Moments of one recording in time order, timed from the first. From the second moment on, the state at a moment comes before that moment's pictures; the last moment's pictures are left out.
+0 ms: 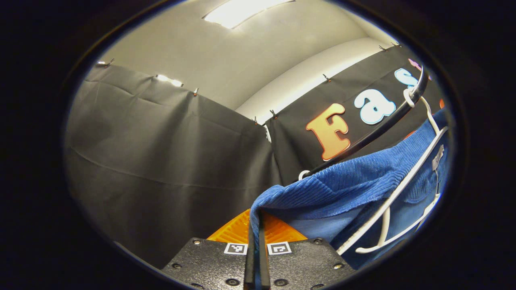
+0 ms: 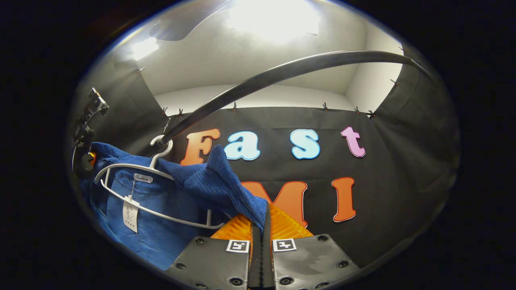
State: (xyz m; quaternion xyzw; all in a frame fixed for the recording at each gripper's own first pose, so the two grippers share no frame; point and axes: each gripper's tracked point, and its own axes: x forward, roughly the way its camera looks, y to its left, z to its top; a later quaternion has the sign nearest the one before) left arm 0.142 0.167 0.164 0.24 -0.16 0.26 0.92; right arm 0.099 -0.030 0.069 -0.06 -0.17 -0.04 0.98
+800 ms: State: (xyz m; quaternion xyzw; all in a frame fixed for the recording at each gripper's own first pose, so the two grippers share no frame) left arm 0.151 0.140 -0.075 0.08 0.04 0.15 0.98; right arm 0.086 -0.035 0.084 -0.10 -0.17 -0.08 0.98
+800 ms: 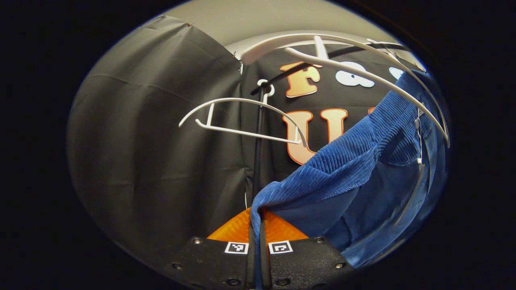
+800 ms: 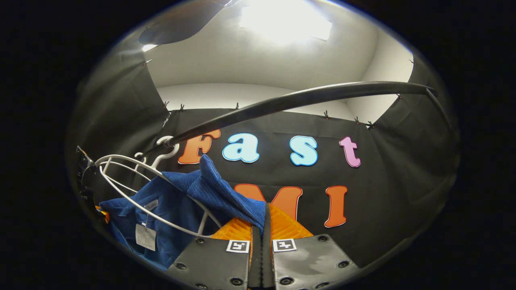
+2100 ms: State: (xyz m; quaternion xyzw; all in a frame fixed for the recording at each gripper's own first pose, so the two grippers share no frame) left arm 0.079 0.147 -0.086 0.10 0.07 0.14 0.98; right arm 0.108 -0.118 -0.006 -0.09 -0.05 -0.13 0.99
